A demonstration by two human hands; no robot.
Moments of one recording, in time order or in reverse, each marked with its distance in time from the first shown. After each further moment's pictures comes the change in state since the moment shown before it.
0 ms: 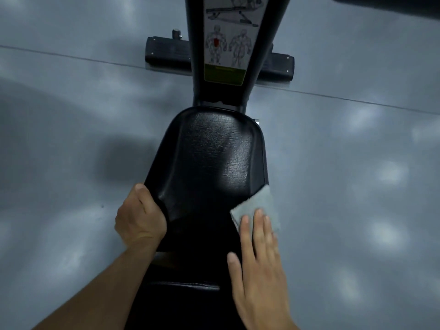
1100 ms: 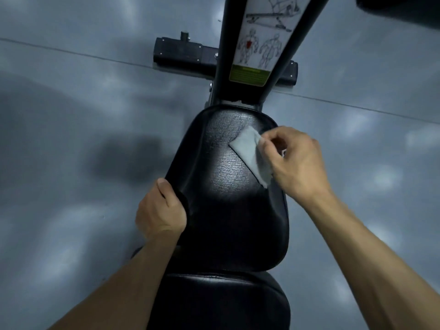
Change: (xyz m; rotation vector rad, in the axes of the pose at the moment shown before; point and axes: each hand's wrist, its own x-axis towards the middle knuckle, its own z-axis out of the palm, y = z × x) left_hand -0.001 -0.004 -0.006 -0.148 -0.062 0.003; right_hand 0.171 -0.019 -0.093 0.259 0.155 0.070
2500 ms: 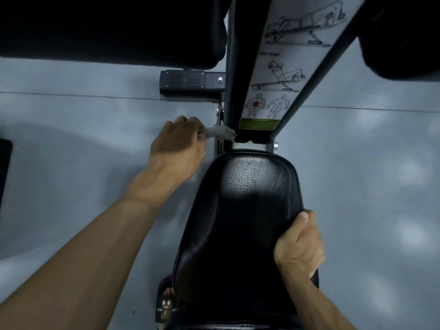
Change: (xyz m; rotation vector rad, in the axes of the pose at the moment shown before) left_hand 0.131 0.178 -0.056 0.471 -0.188 0.713; right_hand -0.051 0.023 0.090 -0.038 0.323 0.751
